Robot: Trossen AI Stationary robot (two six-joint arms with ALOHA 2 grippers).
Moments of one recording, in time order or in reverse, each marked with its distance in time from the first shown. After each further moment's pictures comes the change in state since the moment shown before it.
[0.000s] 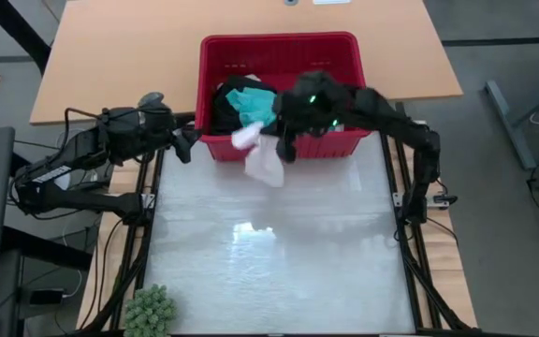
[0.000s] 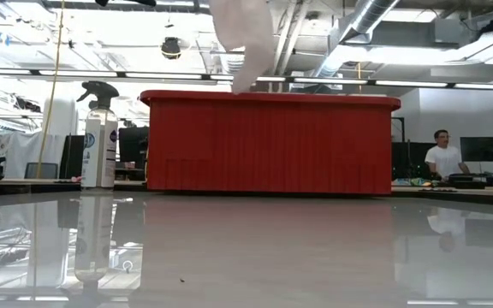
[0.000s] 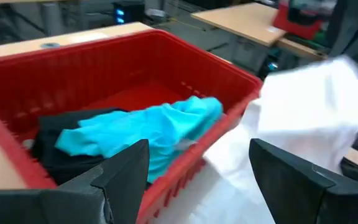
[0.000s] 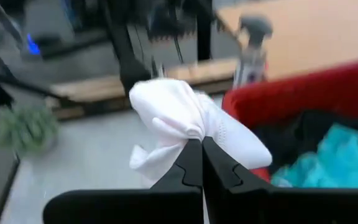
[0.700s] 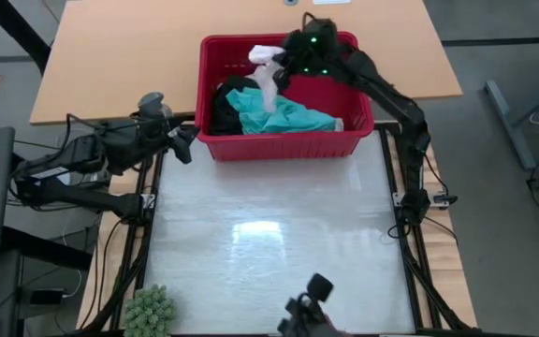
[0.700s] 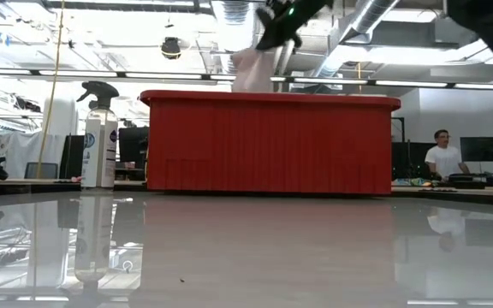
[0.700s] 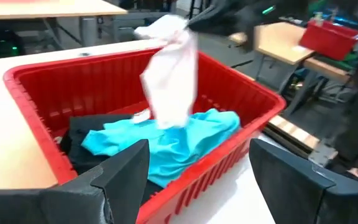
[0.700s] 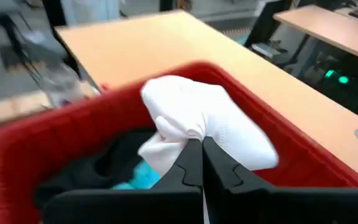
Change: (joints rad) left arm -0.158 -0.003 0.000 -0.007 -0.327 -0.079; right arm -0.416 0.126 0.003 0.287 0.090 -0.145
